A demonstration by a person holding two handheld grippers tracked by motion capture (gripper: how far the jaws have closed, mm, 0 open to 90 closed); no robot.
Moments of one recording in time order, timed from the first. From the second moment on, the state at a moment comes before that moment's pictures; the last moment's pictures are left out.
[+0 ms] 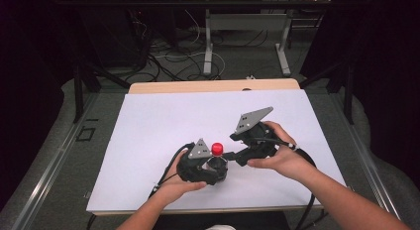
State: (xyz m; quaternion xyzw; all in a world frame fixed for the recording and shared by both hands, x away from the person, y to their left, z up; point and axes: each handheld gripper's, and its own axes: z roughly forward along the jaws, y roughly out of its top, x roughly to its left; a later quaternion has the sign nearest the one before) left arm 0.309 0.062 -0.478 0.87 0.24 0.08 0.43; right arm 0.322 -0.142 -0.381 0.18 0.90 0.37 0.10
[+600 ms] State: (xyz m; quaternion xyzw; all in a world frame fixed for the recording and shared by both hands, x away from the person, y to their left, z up) left arm 0.302 0.050 -0.481 0.87 0.23 0.09 0.43; right arm 0.315 -0.122 -0.387 0.18 0.90 0.39 0.09
